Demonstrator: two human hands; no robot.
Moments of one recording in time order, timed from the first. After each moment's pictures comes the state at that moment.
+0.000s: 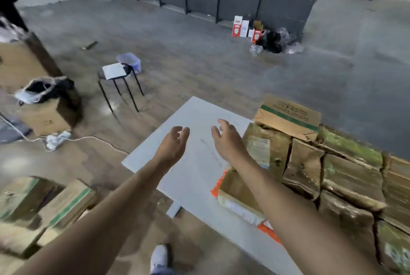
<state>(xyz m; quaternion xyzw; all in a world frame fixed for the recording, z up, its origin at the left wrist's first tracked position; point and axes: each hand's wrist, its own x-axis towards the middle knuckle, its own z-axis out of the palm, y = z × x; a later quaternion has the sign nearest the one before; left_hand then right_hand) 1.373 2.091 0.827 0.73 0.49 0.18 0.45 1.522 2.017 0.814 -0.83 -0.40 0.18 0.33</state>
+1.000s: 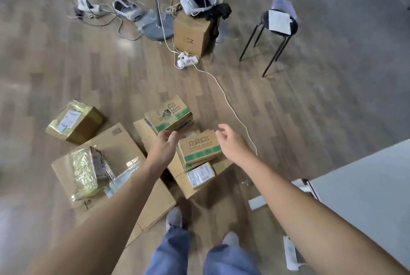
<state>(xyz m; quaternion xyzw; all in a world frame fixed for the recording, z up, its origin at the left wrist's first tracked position) 0.822 2.319 0.693 0.36 0.74 0.27 0.50 1.011 2.359 0.678 -0.68 -0.62 0.39 0.06</state>
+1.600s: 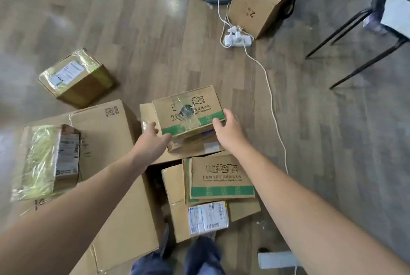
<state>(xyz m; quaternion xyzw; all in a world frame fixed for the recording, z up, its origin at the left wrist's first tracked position) 0.747 2.457 0.445 0.23 0.81 0.22 0.49 0.915 2.566 0.425 -0.63 -0.66 0.41 0.01</state>
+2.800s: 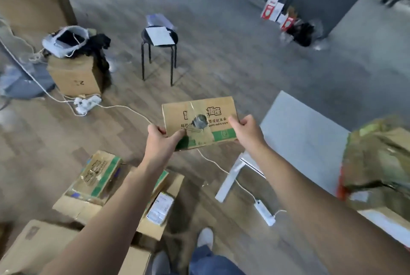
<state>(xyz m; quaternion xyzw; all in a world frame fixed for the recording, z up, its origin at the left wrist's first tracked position) 0.958 2.401 0.754 0.52 0.57 0.29 0.56 1.164 2.326 0.778 -0.86 -0.27 0.25 0.35</state>
